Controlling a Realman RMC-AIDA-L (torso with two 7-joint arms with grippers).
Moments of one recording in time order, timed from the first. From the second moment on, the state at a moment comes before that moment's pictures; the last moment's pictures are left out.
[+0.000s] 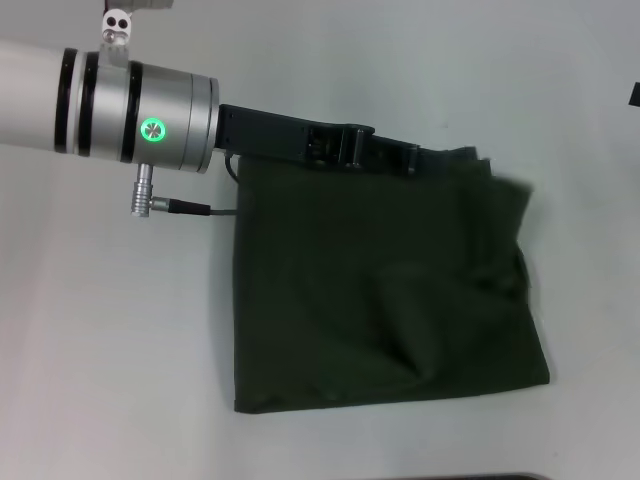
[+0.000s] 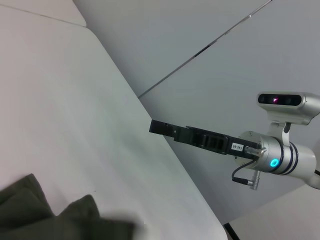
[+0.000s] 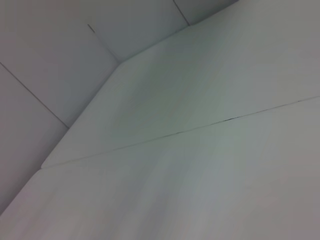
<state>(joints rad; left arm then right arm) -0.68 -2.16 -2.01 -0.85 -1.28 1.53 -2.37 0.39 1.87 -0.47 -0.65 -2.02 -1.51 1.90</state>
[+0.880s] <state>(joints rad) -0.61 -2.16 -2.15 -0.85 -1.28 1.52 -2.20 0.43 1.87 -0.50 -0.65 -2.13 -1.66 1.90</state>
